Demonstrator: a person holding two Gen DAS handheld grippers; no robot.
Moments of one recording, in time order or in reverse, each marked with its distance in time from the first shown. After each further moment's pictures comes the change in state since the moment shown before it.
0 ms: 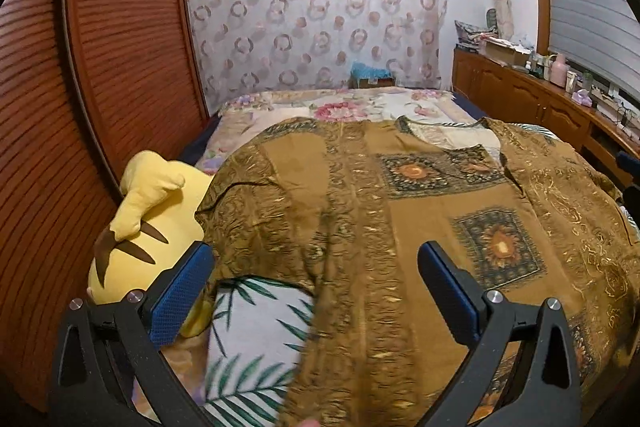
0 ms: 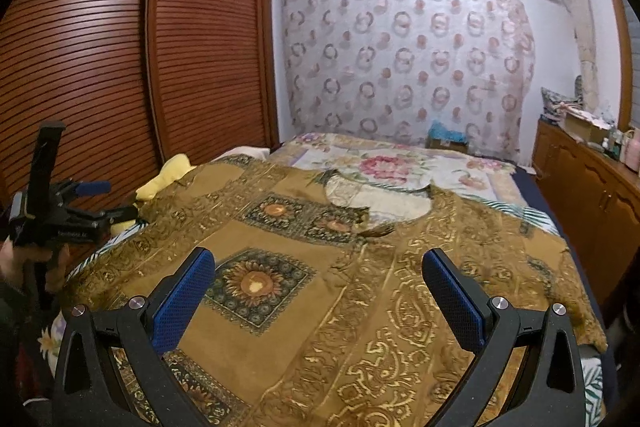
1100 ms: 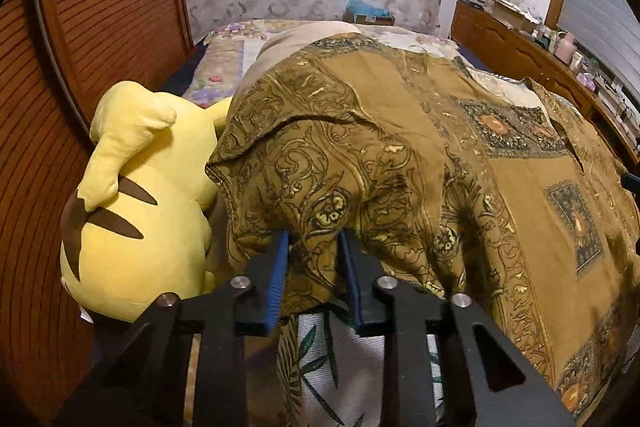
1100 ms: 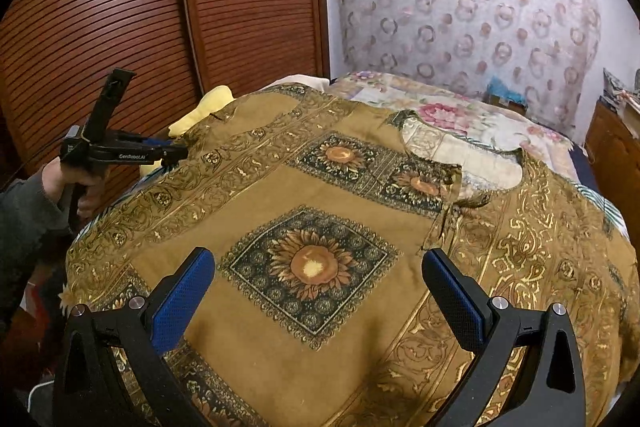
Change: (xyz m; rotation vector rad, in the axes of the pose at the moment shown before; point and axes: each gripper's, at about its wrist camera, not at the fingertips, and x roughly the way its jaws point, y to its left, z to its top) left arm 0.091 0.083 -0.002 -0.031 0.248 -0.086; right arm 0.076 0.005 0.029 -0.090 0.207 0.144
